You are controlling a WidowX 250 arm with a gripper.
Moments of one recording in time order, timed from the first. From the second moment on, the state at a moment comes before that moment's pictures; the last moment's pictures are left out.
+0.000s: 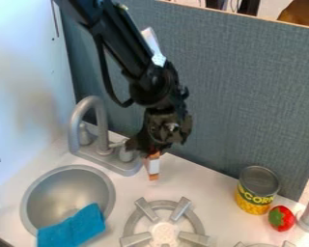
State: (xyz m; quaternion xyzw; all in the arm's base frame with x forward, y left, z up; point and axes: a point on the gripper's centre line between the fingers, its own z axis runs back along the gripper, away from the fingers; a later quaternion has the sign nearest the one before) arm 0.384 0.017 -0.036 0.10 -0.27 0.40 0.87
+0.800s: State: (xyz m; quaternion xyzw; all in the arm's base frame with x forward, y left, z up) arm 0.390 0.015 -0.062 0.05 -0.24 0.46 0.85
